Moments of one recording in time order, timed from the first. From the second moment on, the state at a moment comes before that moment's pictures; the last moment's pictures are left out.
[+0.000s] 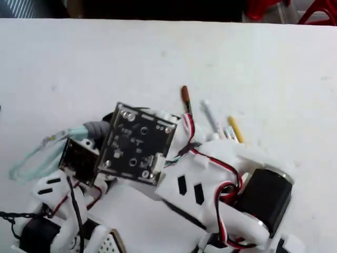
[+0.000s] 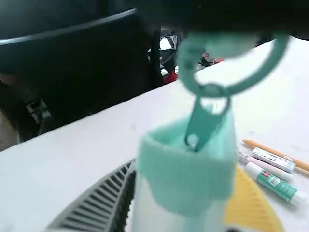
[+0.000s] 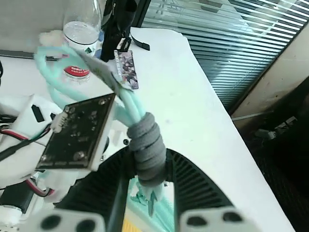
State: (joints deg) left arm 18.0 -88.4 54.2 62.9 -9.1; right arm -59.4 -22.3 -42.8 96.3 25.5
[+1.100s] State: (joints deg) left arm 17.5 -83.5 79.6 26.4 -3.8; right arm -41.6 -9.7 -31.6 78.2 19.9
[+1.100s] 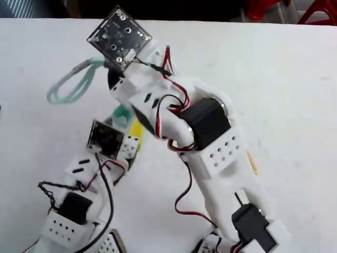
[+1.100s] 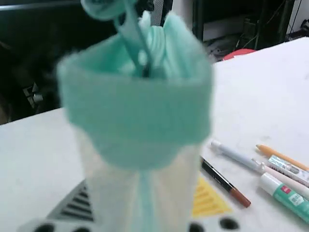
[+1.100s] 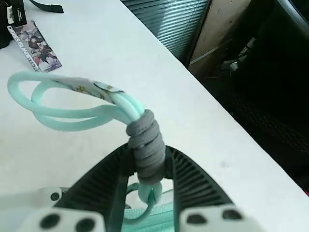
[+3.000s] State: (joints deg) left arm 16.6 -89.2 66.6 52.9 -3.6; right arm -38.4 -9.0 -20.7 73.1 12.4
